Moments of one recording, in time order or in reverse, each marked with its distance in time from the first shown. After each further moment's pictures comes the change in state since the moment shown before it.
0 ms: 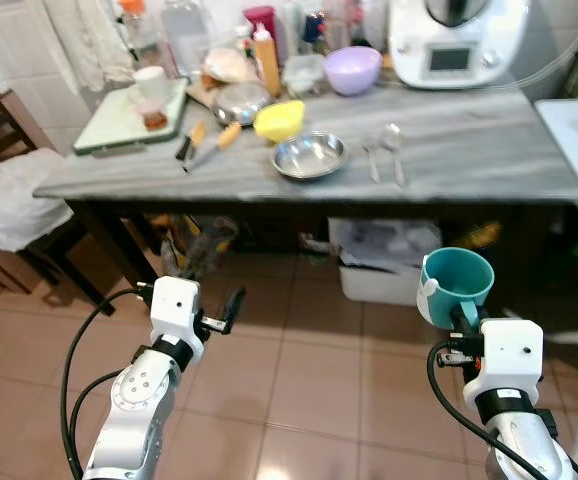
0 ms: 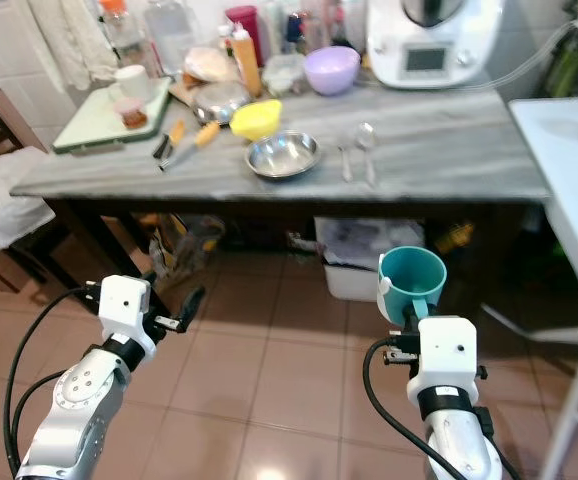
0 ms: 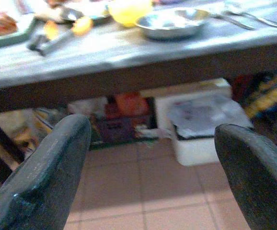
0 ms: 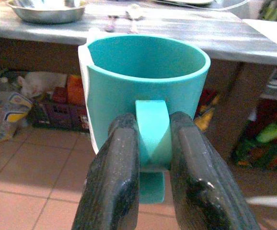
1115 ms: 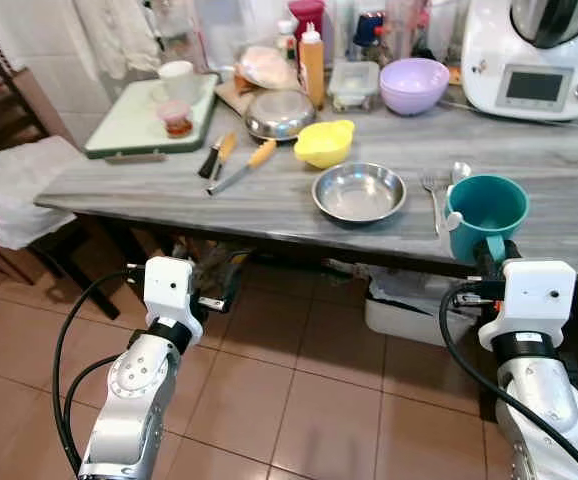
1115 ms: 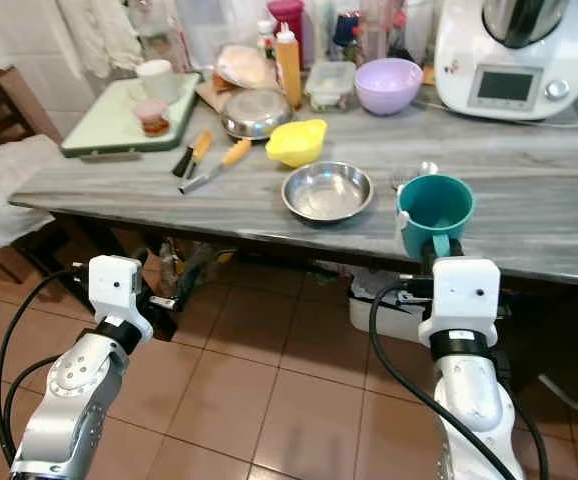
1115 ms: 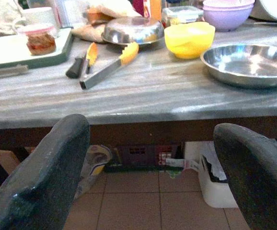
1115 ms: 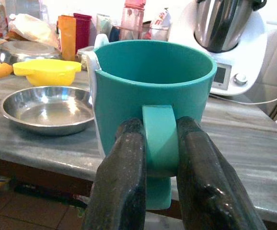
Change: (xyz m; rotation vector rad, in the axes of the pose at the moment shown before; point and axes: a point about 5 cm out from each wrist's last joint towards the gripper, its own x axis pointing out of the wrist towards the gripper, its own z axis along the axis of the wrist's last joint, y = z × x) left arm 0.004 -0.005 0.029 -0.014 -0.074 0.016; right arm 0.026 -0.013 0.061 -0.080 -0.211 -0.097
